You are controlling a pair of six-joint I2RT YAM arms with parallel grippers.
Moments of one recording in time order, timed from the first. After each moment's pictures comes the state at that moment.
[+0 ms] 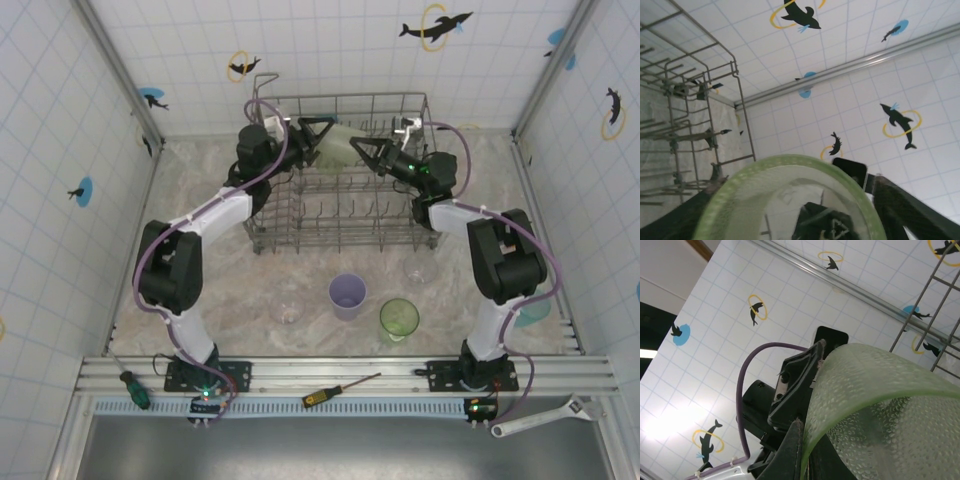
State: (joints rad) left arm -0.42 1.82 1.31 0.54 0.59 -1.24; right arm 0.33 1.86 1.09 1.26 -0.81 1.45
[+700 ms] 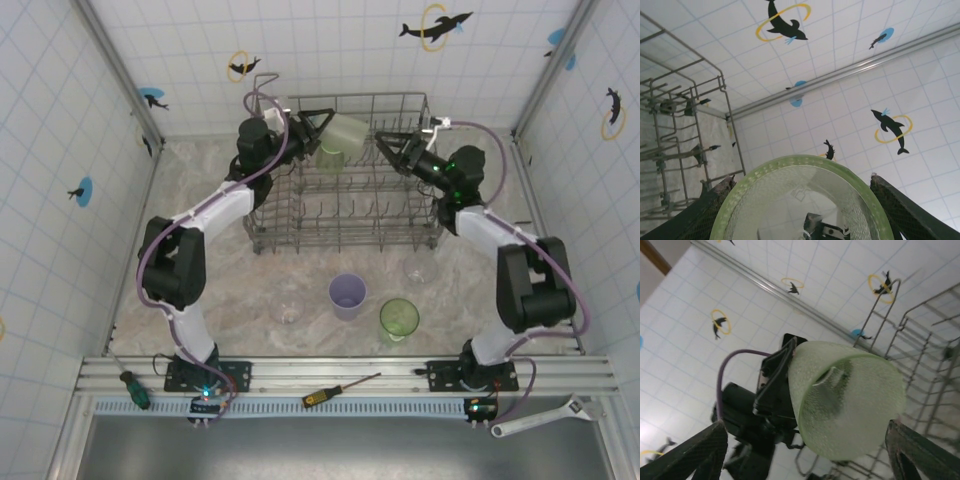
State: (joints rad) left arm -0.41 1.86 1.41 0.54 0.58 -1.23; right arm 0.21 1.58 0.99 0.82 -0.79 1.17
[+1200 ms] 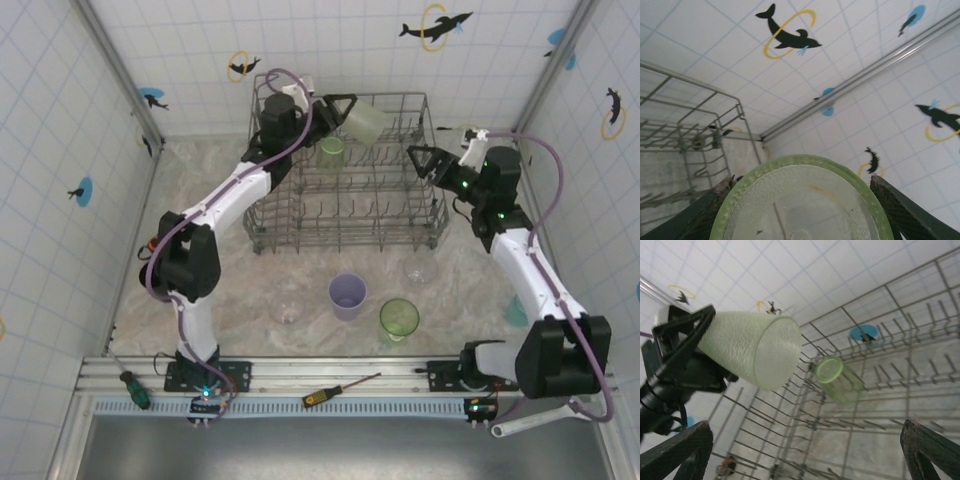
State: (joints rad) left arm -0.51 1.98 1.75 0.18 0.38 -0.90; right arm 0.11 1.22 0.94 0.07 -0.50 0.61
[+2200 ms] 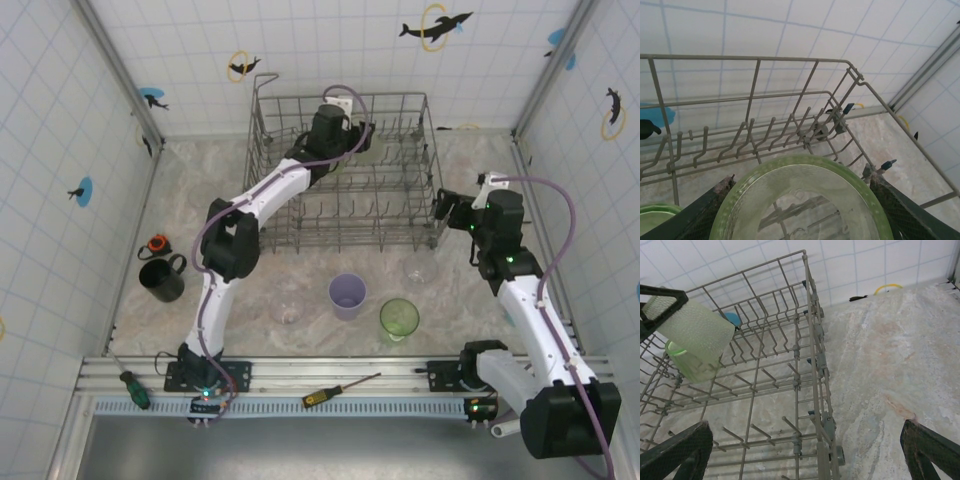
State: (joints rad) left arm -0.62 2.31 2.06 -0.09 0.05 -0.32; right arm 0.11 0.94 0.72 -0.17 -0.03 0.29
